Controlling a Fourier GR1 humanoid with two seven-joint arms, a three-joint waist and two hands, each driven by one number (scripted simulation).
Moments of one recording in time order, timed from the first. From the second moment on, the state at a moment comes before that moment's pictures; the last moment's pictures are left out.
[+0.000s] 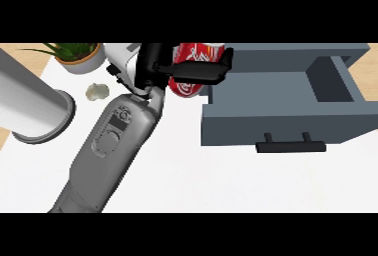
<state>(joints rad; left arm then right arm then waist) -0.88 0.00 -0.18 -1.27 0.00 0.39 0.27 0.30 -0.02 -0.31 -2.20 -0.14 0.24 0.10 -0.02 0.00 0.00</state>
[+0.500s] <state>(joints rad) -1.19 0.00 -0.18 -1.00 0.08 0.47 0.29 0.29 -0.01 -0.29 -2.19 -0.12 0.23 0.10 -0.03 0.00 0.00</state>
